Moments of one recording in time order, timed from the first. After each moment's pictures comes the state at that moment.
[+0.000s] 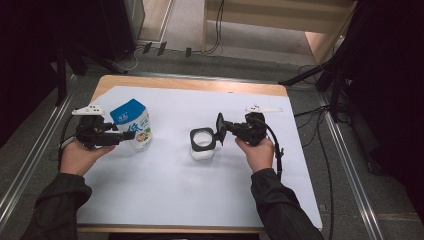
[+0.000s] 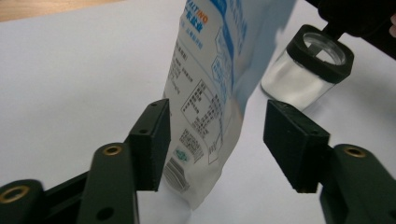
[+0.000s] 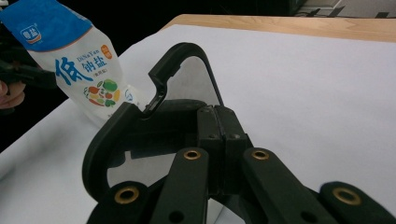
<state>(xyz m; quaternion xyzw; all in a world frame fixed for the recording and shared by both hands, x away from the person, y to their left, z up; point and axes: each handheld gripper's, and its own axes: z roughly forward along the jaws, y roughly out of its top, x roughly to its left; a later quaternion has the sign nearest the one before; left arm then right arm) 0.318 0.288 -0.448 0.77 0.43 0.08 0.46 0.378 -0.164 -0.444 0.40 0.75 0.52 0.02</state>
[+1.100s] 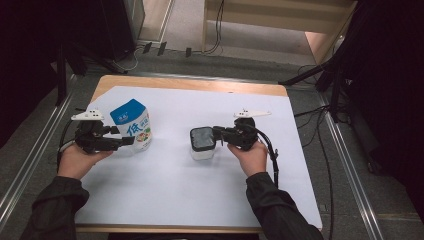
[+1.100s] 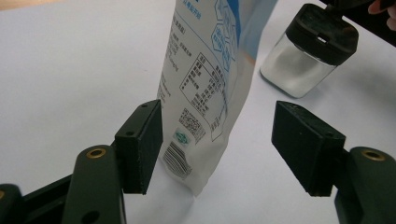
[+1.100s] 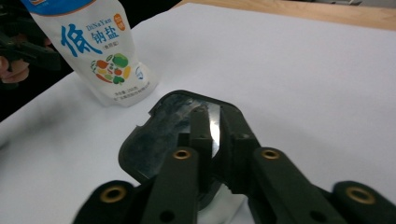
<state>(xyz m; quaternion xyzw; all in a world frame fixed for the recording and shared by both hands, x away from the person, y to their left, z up) 0.315 0.292 -0.457 0.78 0.42 0.08 0.46 0.368 -0.144 -0.450 0.36 0.79 0.50 0.04</state>
